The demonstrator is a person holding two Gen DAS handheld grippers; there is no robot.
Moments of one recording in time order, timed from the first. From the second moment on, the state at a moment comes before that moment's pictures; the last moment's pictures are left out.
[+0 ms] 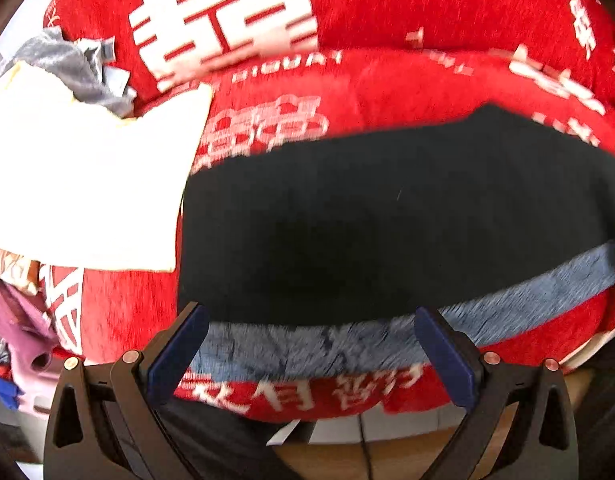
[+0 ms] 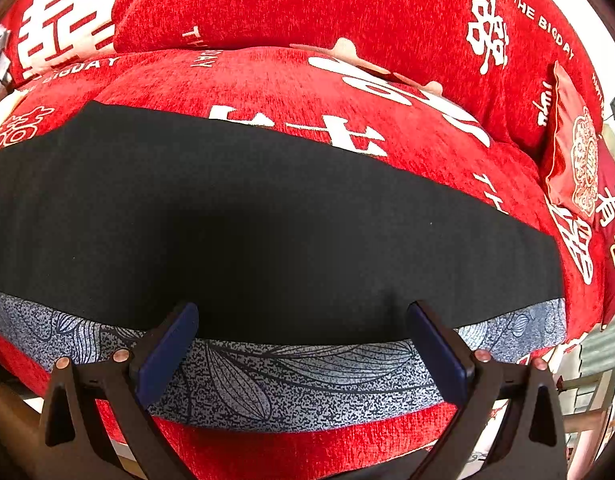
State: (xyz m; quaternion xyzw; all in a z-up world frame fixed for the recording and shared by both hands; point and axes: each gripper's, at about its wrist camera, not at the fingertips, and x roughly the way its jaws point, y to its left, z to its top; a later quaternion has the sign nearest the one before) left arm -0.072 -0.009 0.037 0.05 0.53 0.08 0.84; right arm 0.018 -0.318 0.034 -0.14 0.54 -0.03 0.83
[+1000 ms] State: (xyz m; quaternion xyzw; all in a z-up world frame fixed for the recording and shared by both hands) left arm -0.010 -0.073 0.035 0.04 0.57 0.04 0.82; right arm 0.059 -0.545 0.027 0.05 0.54 -0.11 0.83
